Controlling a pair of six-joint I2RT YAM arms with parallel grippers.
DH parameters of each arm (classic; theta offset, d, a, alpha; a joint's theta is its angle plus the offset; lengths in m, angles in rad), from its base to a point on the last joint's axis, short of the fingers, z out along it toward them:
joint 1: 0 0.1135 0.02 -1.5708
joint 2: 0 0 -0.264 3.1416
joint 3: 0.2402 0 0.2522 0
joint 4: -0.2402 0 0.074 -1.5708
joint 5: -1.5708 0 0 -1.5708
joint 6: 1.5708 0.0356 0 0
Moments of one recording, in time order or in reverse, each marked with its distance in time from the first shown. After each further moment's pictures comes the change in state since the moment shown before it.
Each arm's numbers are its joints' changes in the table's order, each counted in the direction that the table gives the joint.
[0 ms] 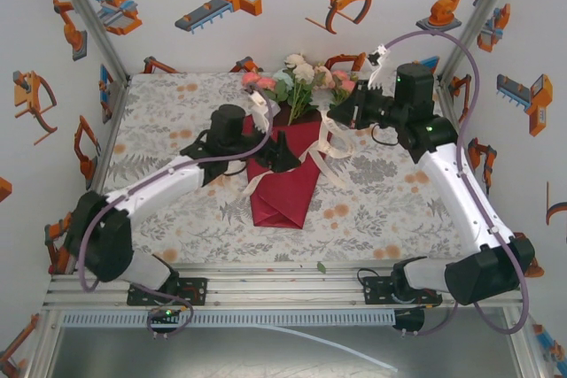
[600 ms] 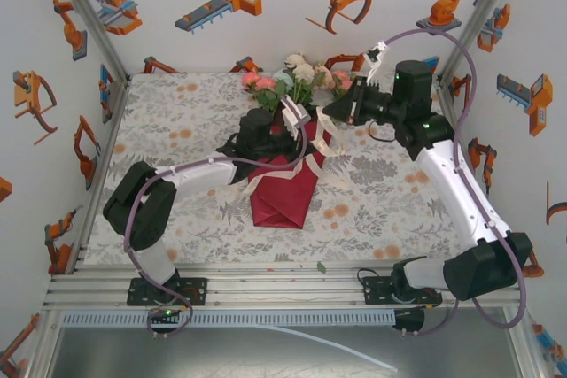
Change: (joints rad) left arm -0.089 0.225 0.045 0.342 0.060 0.257; right arm -0.012 0.026 0.011 0.046 0.018 0.077
